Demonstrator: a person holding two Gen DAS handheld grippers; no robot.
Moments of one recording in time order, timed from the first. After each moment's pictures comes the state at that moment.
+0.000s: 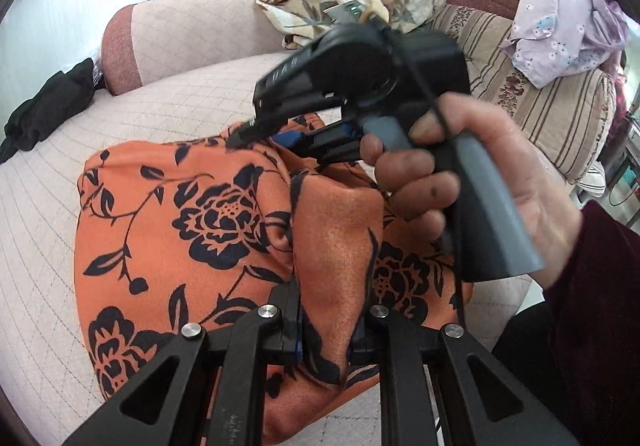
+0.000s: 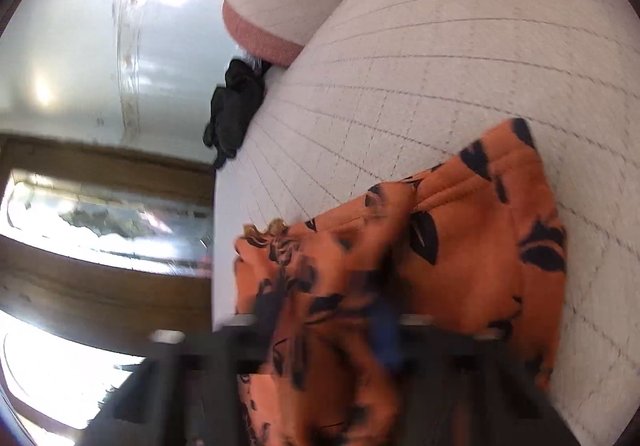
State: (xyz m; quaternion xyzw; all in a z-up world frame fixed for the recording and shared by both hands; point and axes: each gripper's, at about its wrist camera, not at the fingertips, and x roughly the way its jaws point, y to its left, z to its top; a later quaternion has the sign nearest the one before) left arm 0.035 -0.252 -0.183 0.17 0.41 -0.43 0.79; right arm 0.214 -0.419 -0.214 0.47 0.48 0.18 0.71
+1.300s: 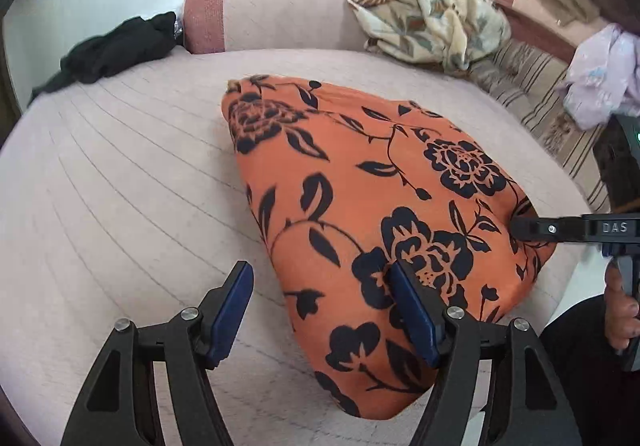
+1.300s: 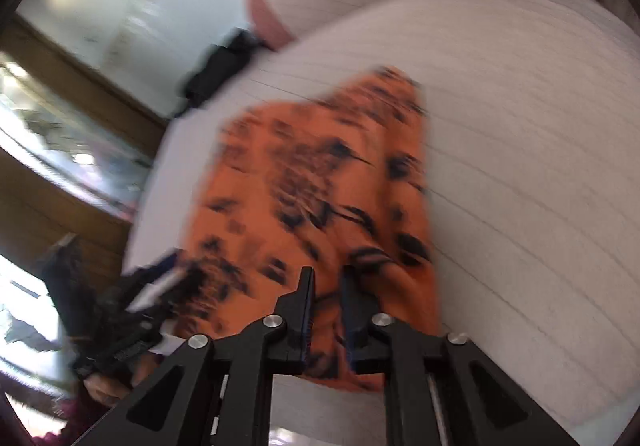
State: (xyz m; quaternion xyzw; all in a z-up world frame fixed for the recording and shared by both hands) left arm 0.080 -0.153 -0.206 0.09 0.43 -0.35 0.83; right arm 0.049 -0.412 -0.166 0.32 0.50 0.09 0.80
